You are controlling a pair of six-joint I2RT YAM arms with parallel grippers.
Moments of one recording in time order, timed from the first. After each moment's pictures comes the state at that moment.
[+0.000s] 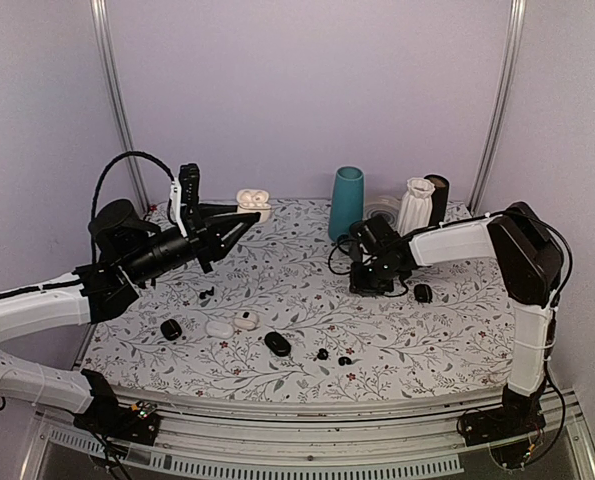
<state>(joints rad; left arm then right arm) -0.76 1.09 0.71 0.54 0.30 -0.13 0.65 2.02 1.29 -0.31 -0.02 0.59</state>
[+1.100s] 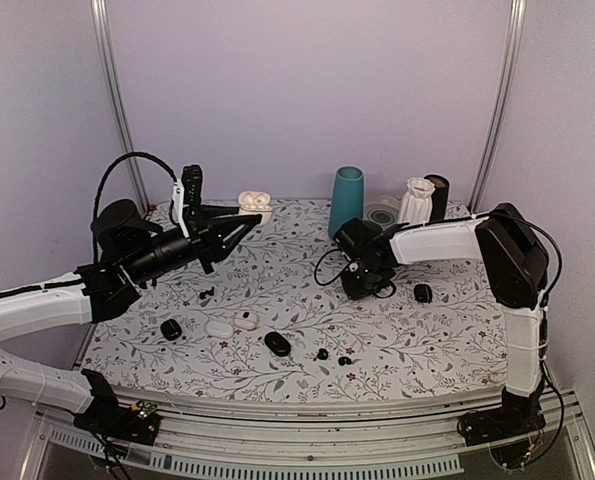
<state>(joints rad) -0.75 1.10 0.71 0.54 0.31 -0.13 0.74 2.09 1.45 -0.56 0.23 0.35</state>
